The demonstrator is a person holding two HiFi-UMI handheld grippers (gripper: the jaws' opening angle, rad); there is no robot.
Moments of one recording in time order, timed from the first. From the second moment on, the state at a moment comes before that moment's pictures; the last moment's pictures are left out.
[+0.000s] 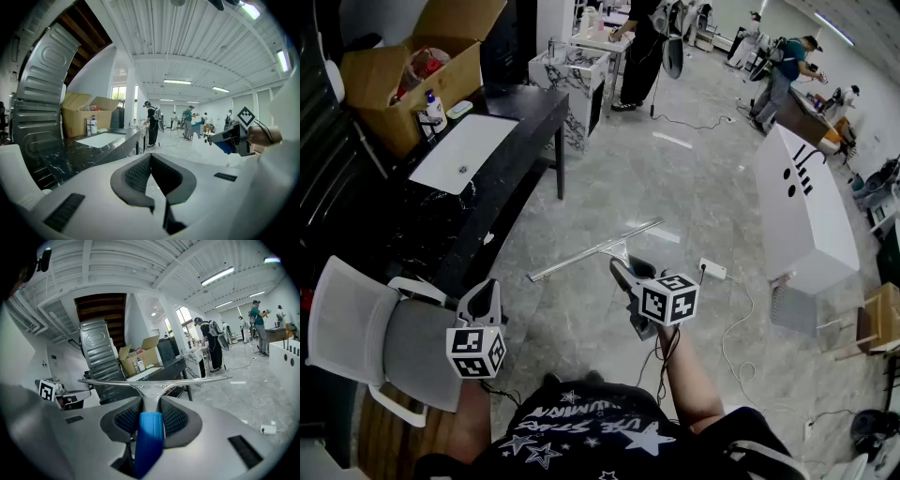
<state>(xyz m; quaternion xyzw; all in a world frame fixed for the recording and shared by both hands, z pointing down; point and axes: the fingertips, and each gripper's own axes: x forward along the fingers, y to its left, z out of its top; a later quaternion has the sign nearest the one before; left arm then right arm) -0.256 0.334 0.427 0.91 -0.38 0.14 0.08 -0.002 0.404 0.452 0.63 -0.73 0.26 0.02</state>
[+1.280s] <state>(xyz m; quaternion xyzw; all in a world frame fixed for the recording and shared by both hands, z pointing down) -0.213 0.350 0.458 0.88 -0.44 0.15 0.11 0.049 0.393 0.490 0.58 -0.77 0.28 0.04</state>
